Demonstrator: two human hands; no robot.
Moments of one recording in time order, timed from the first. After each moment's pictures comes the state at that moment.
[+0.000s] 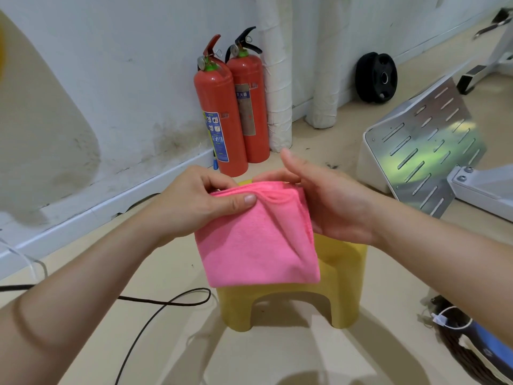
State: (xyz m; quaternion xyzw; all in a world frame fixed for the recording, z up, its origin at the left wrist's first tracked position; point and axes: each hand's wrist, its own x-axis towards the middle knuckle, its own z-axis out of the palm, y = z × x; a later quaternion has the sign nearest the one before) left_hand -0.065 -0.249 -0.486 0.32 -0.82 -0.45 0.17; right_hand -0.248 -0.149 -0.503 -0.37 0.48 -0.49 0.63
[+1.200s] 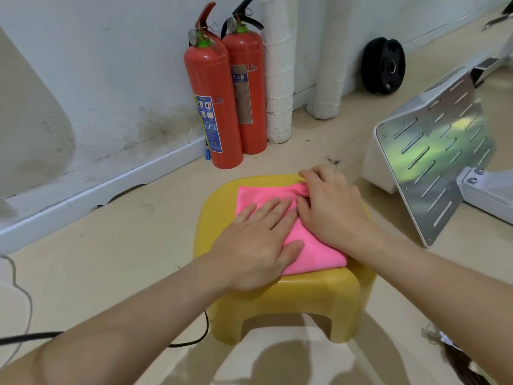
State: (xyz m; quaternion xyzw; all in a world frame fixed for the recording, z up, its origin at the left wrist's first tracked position) left_hand -0.133 -0.252 -0.598 0.22 -0.97 -0.06 -0.05; right_hand -0.292 -0.201 -0.592 -0.56 0.81 -0.17 -0.03
